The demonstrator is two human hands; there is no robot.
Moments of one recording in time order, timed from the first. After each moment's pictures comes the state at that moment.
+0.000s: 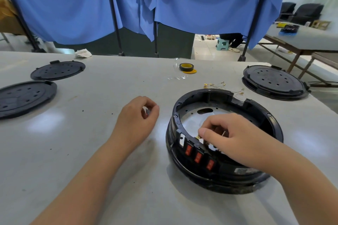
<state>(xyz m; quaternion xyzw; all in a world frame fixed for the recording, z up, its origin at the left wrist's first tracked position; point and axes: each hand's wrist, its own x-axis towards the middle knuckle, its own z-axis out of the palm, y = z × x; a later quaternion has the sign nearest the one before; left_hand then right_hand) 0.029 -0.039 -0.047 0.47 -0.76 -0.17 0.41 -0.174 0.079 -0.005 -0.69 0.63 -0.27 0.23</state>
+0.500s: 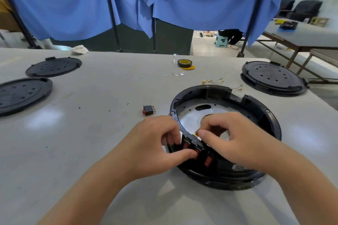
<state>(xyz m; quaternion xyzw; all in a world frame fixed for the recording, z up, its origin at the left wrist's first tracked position) 0.026 0.023 -0.028 0.28 -0.89 -0.20 0.30 -0.173 0.086 -0.005 -0.73 0.59 -0.28 0.21</state>
